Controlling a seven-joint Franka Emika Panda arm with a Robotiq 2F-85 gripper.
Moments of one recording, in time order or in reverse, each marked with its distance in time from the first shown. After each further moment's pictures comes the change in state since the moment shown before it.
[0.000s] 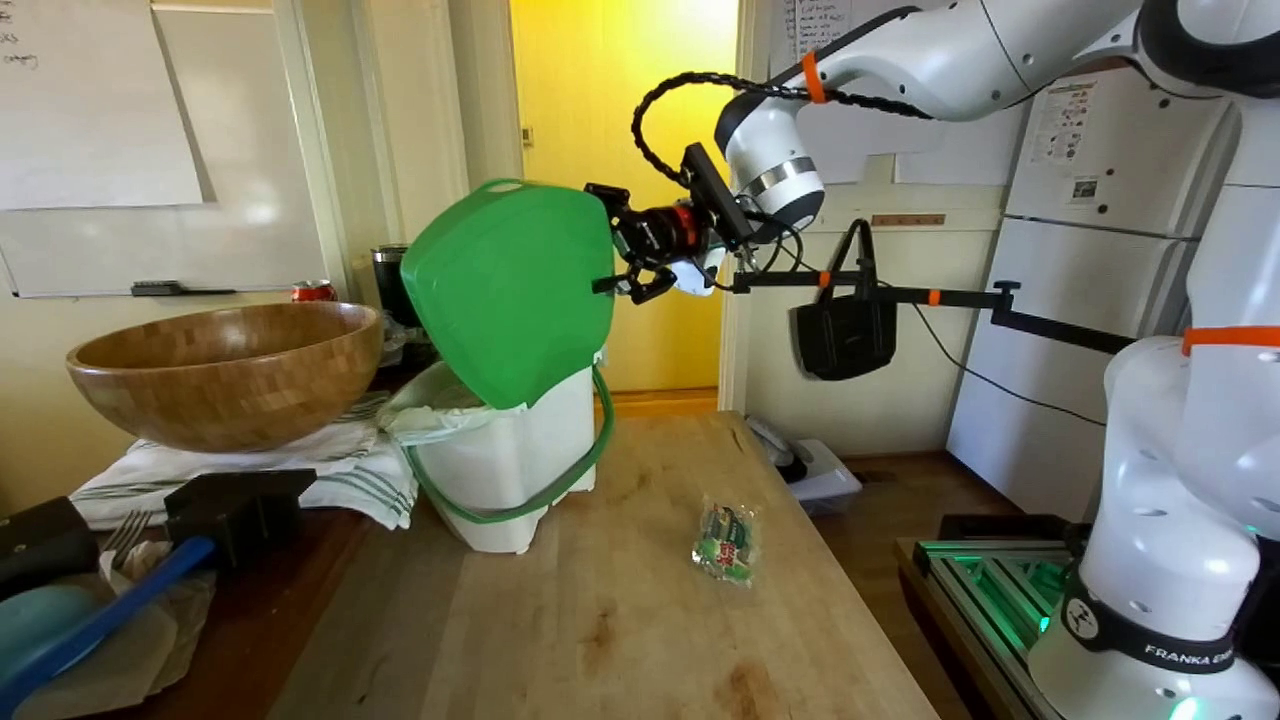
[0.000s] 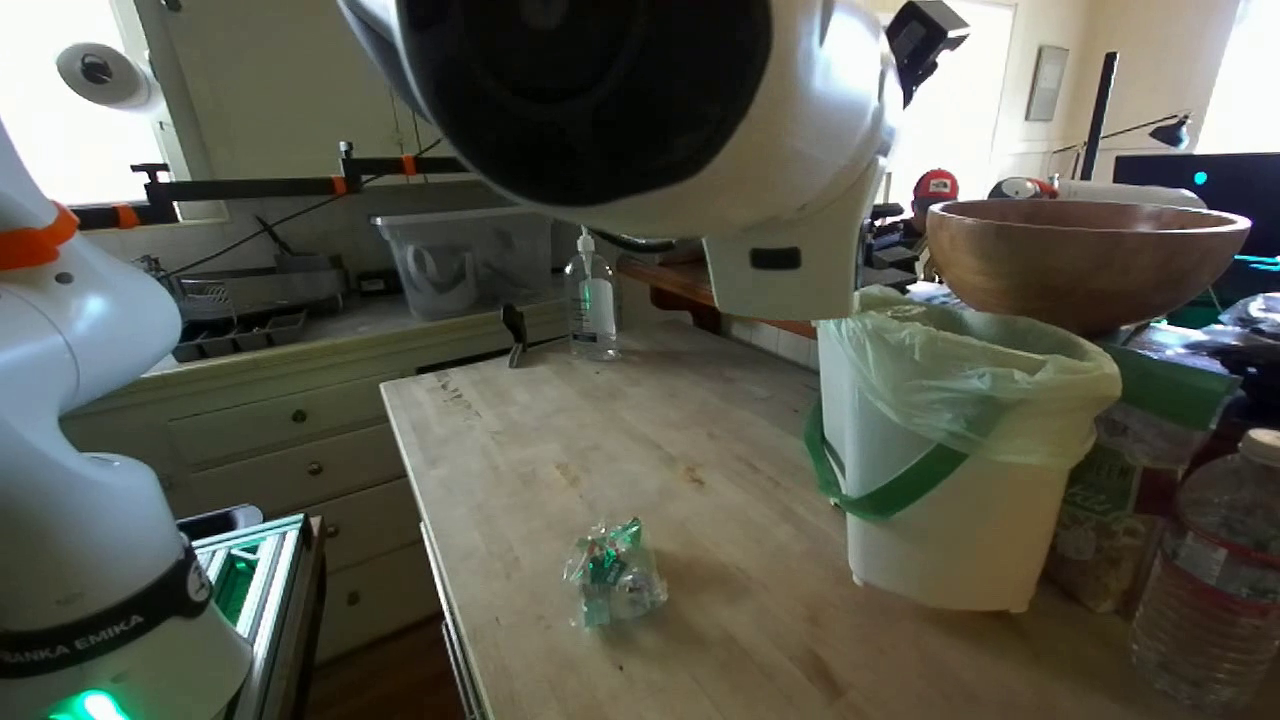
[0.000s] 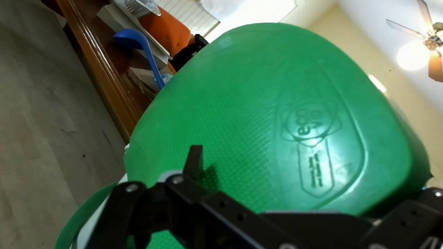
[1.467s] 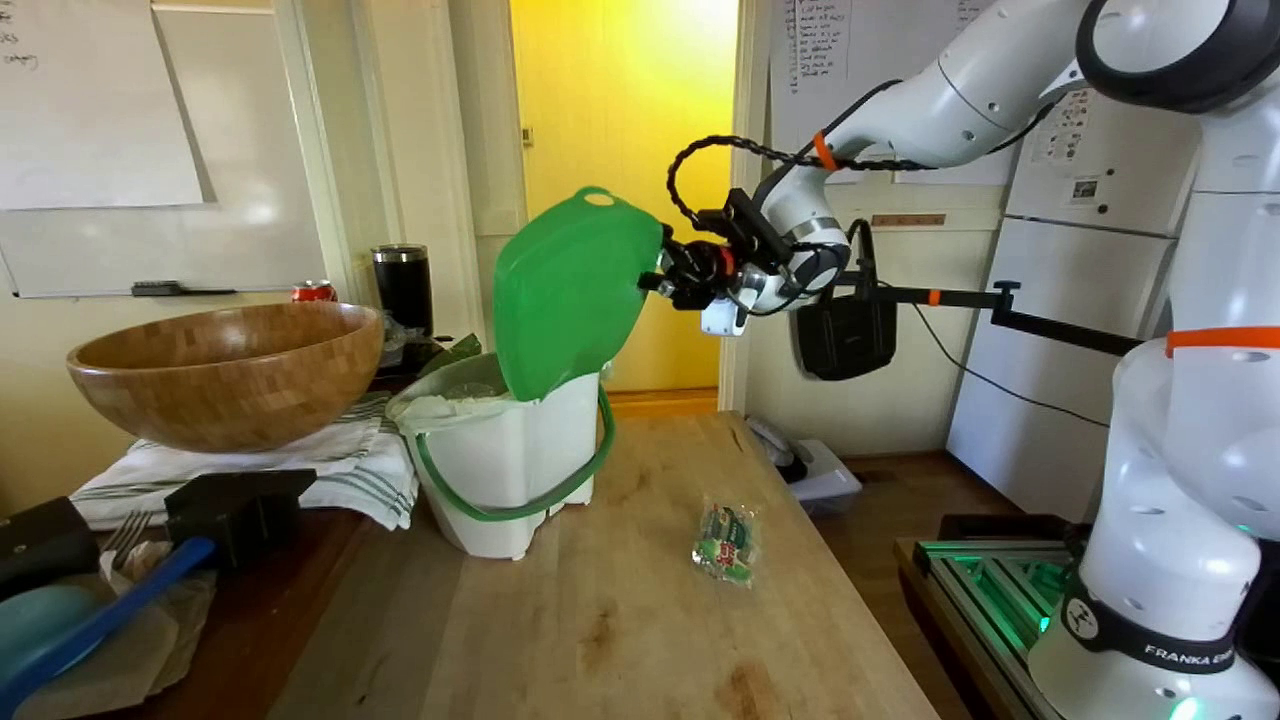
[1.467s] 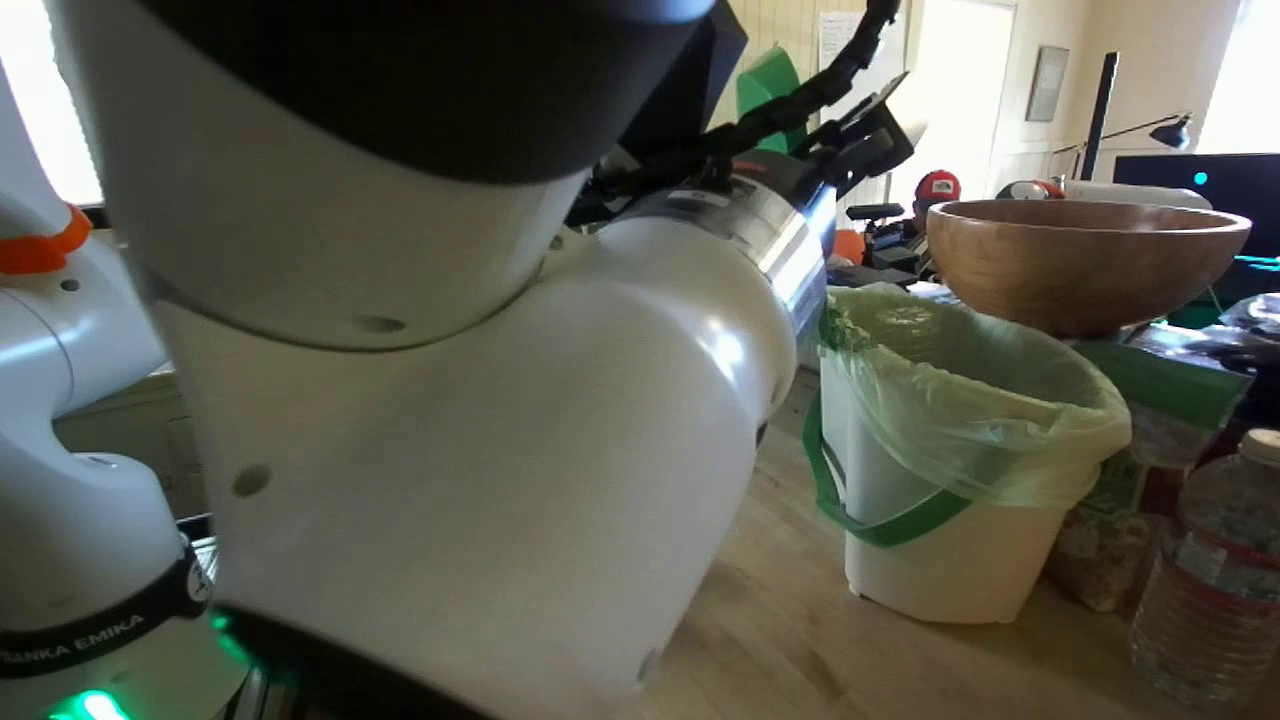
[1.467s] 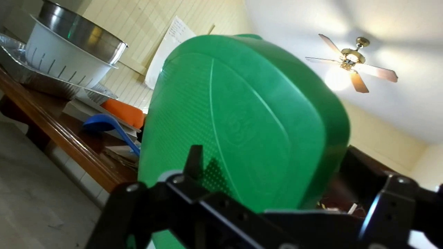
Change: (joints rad) arm -0.083 0.088 -0.087 -0.130 0.197 -0.389 0.044
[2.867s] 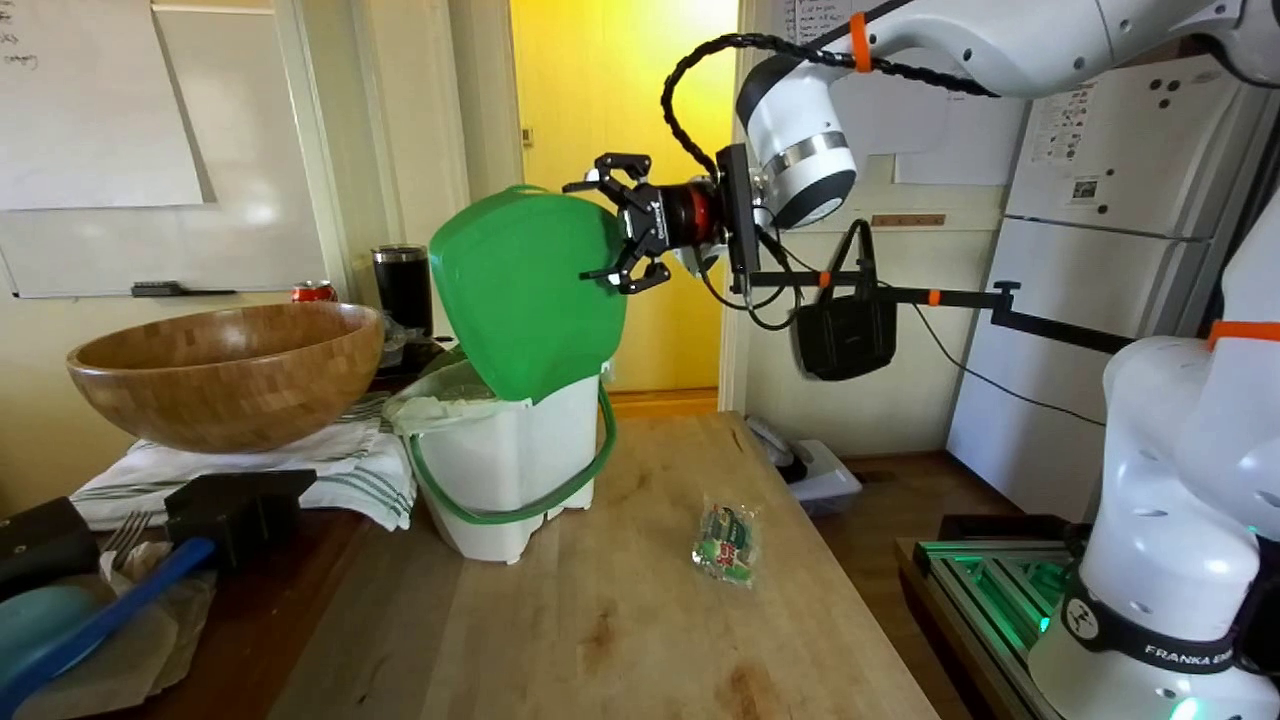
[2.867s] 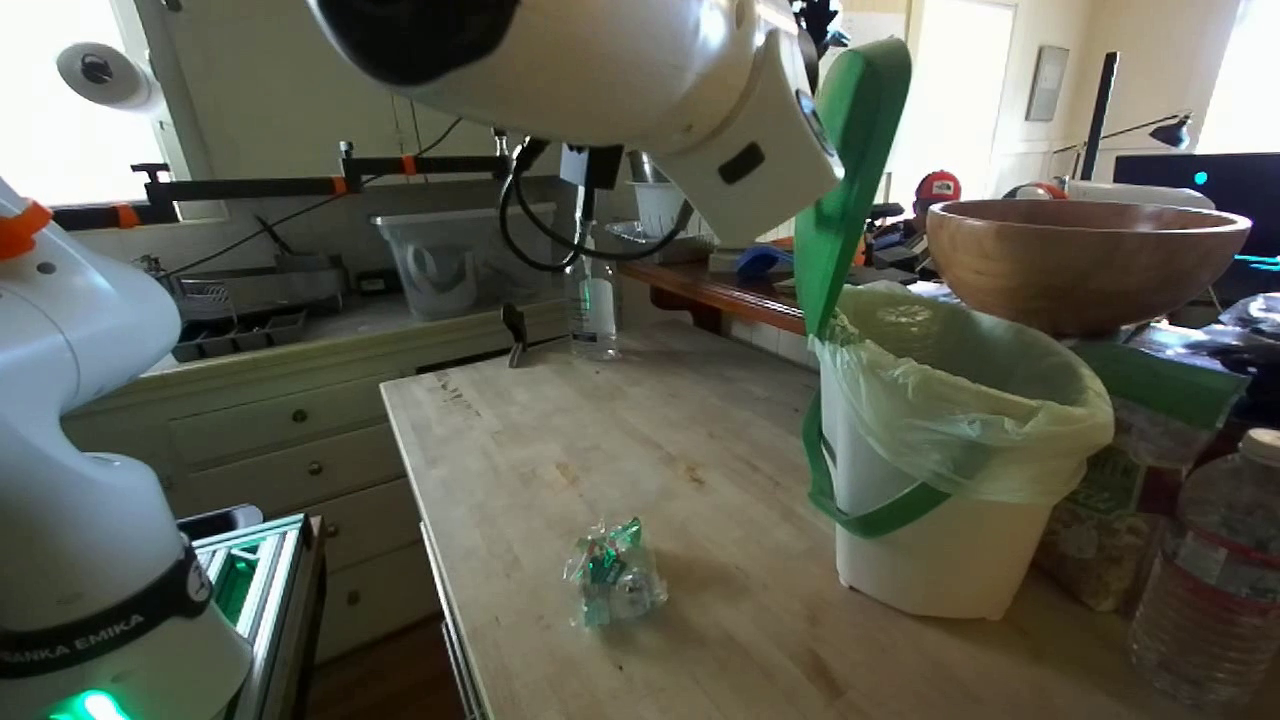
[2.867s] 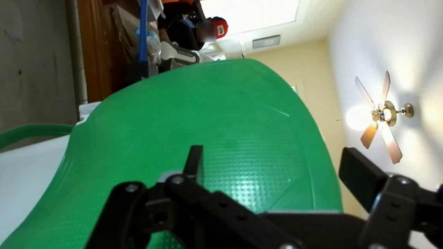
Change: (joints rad) arm 0.096 -0.273 0.198 0.003 -0.135 0.616 -0.542
